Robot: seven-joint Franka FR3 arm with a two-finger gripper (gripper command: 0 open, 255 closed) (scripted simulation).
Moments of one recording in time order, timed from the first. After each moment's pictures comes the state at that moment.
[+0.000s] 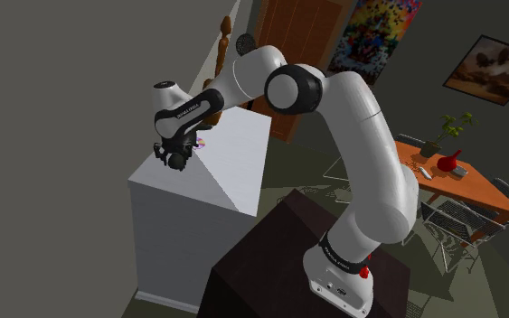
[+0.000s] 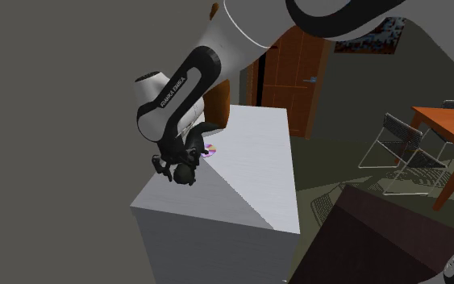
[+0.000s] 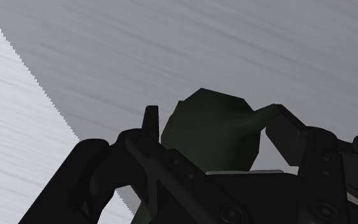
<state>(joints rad) 0.01 0.90 0.10 -1.48 -0.27 2.27 0.98</state>
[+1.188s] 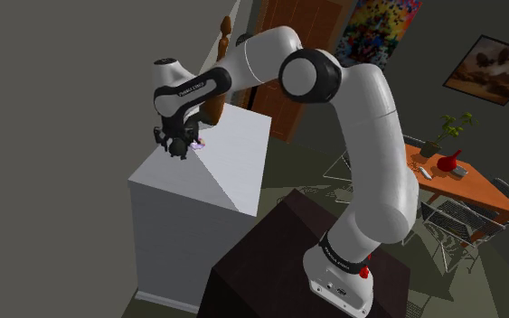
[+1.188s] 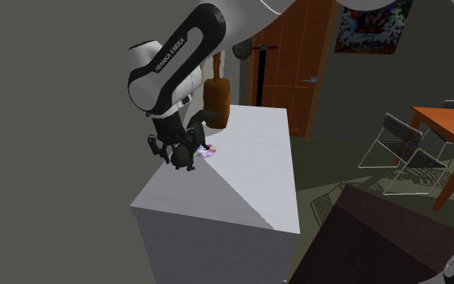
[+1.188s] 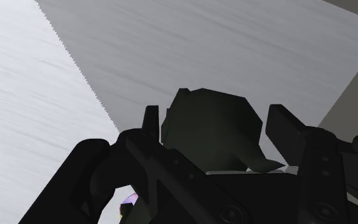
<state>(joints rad) 0.00 0.76 0.12 -1.52 -0.25 2.17 0.96</state>
